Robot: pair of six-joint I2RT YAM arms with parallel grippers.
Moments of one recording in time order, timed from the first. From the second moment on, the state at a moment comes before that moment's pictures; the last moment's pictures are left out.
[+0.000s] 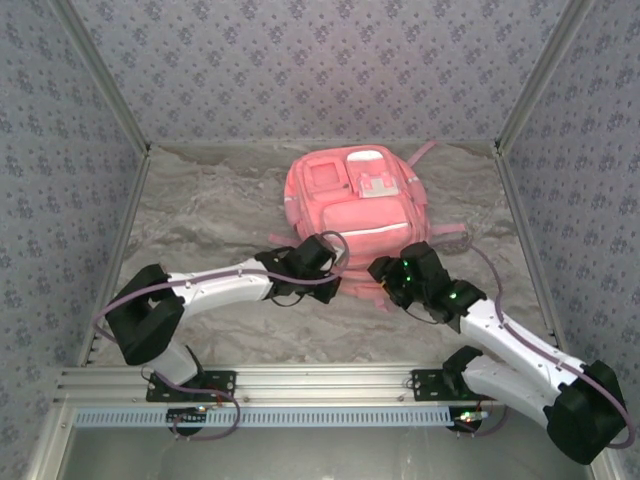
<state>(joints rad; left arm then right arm) -0.99 1.58 0.99 -0.35 0.08 -0.45 0.63 0.91 0.53 -0.34 -0.09 1.34</state>
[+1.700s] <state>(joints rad) -1.00 1.71 0.97 -0.22 0.11 -0.45 0.69 1.22 0.46 -0.03 -0.02 1.60</state>
